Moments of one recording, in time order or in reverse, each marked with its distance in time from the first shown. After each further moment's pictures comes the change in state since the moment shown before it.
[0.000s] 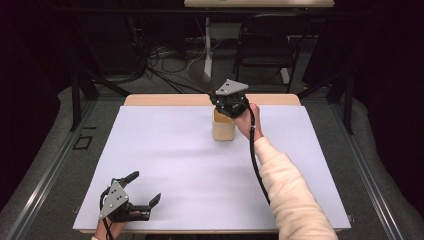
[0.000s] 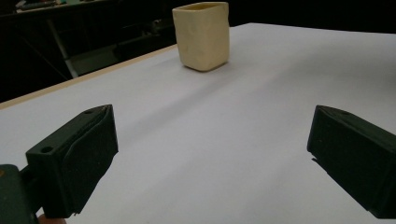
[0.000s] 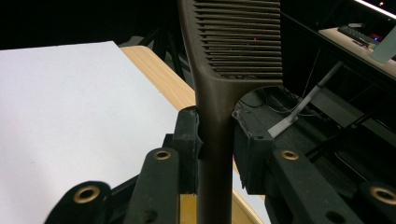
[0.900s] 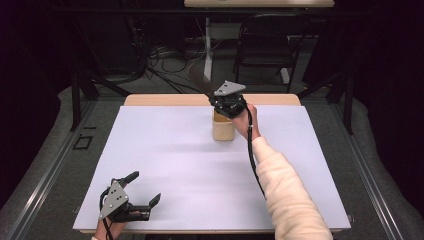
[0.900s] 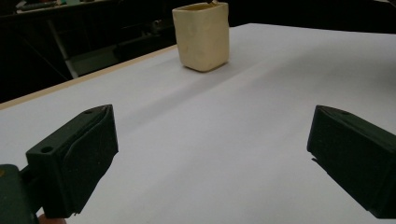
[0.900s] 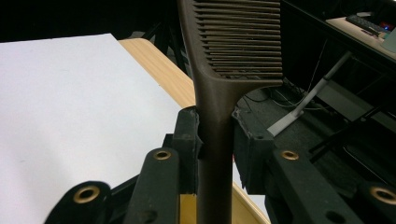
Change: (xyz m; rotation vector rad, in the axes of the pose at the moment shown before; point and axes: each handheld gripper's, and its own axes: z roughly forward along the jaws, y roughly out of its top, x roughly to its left) left arm -0.001 0.000 0.000 -0.003 -0.001 -0.002; right arm -0.002 -0.010 0.018 0.021 0.013 0.020
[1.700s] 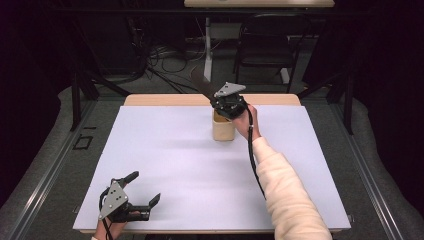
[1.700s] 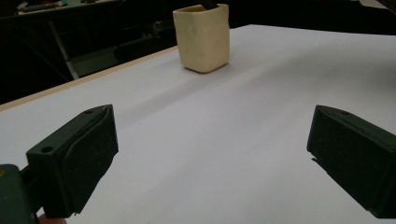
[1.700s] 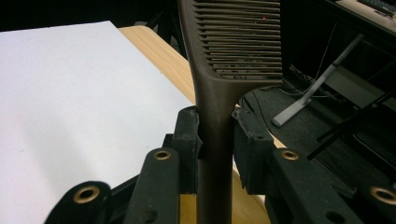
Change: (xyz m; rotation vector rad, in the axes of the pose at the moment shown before) left arm 0.000 0.000 -0.001 -0.005 0.003 0.001; right arm -0.004 -0.010 0.008 0.043 0.021 0.030
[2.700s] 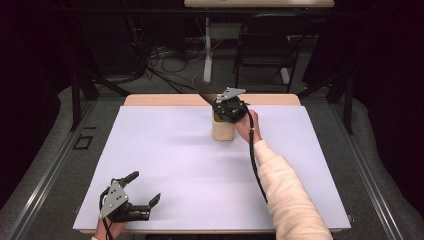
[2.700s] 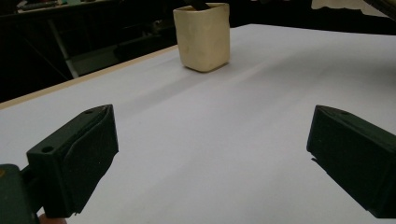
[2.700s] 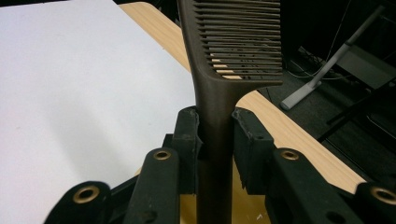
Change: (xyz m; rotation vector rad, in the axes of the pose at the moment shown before) left arm 0.000 0.000 0.001 0.002 -0.001 -0.006; right arm -0.002 -0.019 0.009 0.061 0.024 0.023
